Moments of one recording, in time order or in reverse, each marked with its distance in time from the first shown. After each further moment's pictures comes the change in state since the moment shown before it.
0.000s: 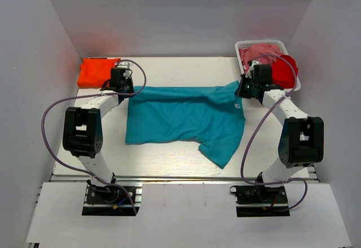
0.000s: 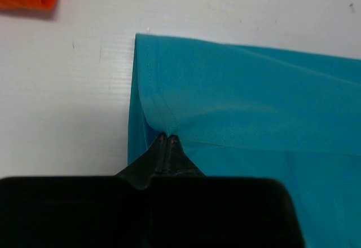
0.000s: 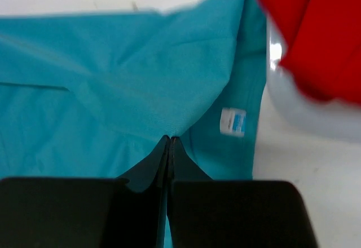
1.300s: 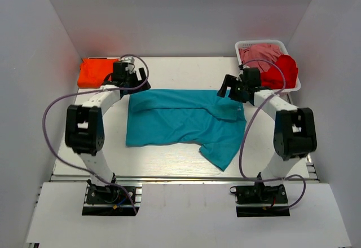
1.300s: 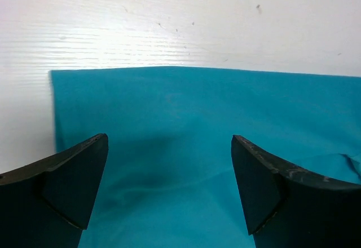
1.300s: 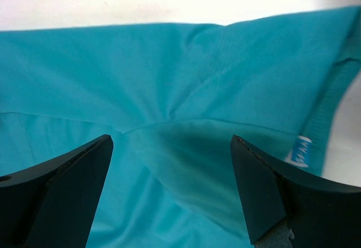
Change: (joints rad) left arm -0.021 -0.003 0.092 -0.097 0.183 -0.126; right arm 0.072 0.074 -0.049 0.110 -0.024 0.143
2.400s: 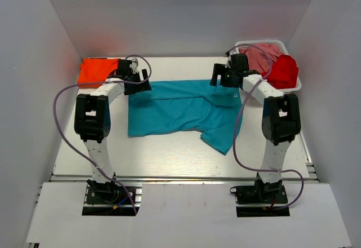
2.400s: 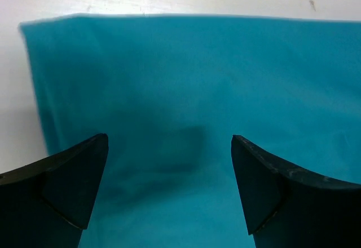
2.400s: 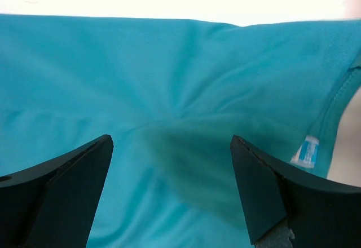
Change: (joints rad) left arm 0.002 0.317 0.268 -0.120 0.019 0.043; right arm 0.053 0.339 0.412 -0.117 0.047 -0.112
